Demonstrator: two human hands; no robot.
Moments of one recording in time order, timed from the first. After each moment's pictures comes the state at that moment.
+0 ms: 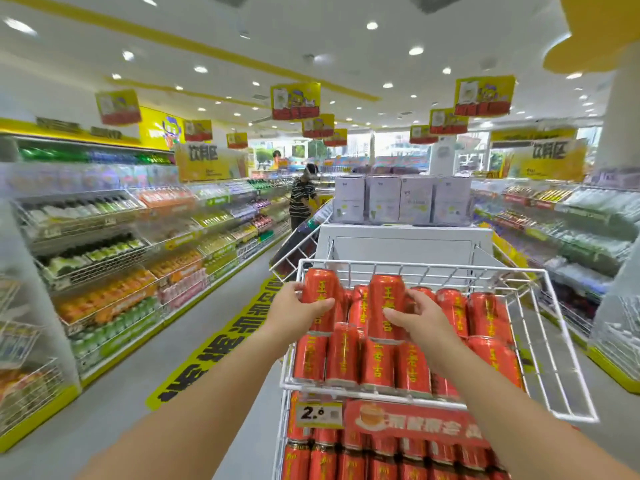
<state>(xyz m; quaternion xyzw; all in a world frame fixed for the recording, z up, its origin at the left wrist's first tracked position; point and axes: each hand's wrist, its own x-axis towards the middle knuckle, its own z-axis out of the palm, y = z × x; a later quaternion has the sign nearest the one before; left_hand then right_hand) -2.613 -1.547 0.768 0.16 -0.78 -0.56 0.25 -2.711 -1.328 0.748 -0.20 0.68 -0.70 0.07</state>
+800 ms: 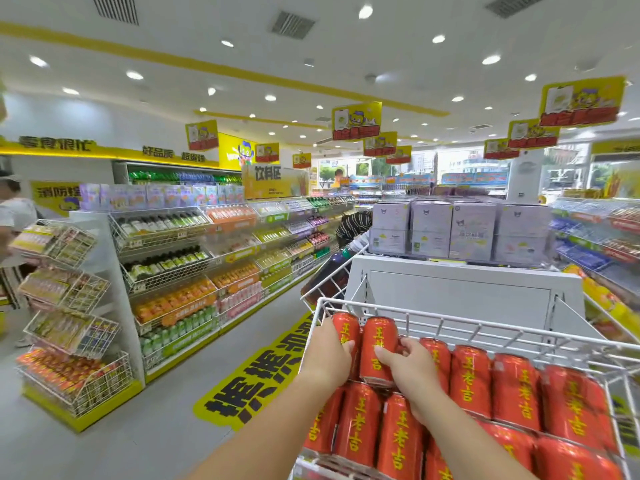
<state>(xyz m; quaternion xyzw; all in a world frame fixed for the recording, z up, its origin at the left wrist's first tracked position) -2.713 -1.542 0.749 0.25 -0.88 -0.28 0.29 -2.805 -1.417 0.721 -0.17 0.73 -0.66 0.08</state>
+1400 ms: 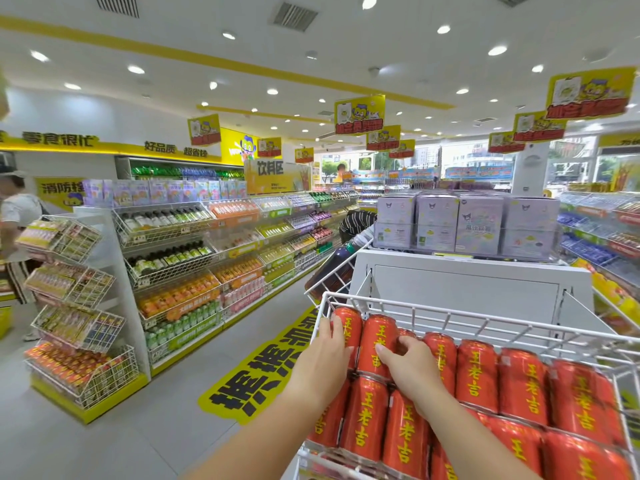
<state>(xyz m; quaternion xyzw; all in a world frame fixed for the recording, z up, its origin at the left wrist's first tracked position) -2.699 -1.558 0.716 0.19 -0.94 0.05 0.28 -2.799 -1.418 0.720 -0.21 0.81 -0.54 0.02</state>
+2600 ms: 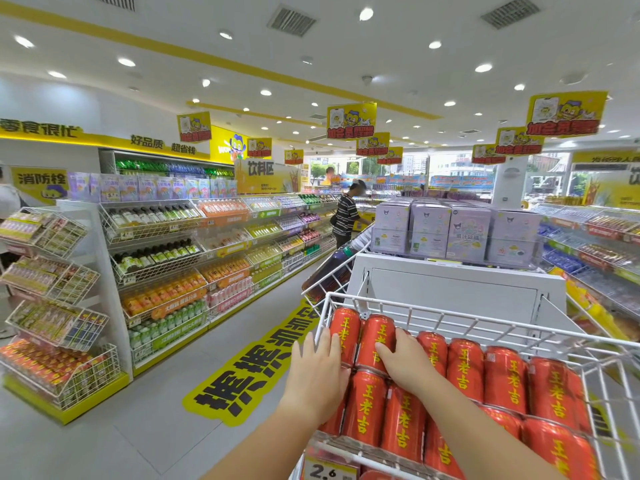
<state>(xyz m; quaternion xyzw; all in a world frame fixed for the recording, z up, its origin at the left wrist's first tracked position) -2.655 -1.550 0.709 0.20 -0.95 0.09 0.22 -2.787 -1.416 0.743 -0.28 0.90 -0.35 0.00</state>
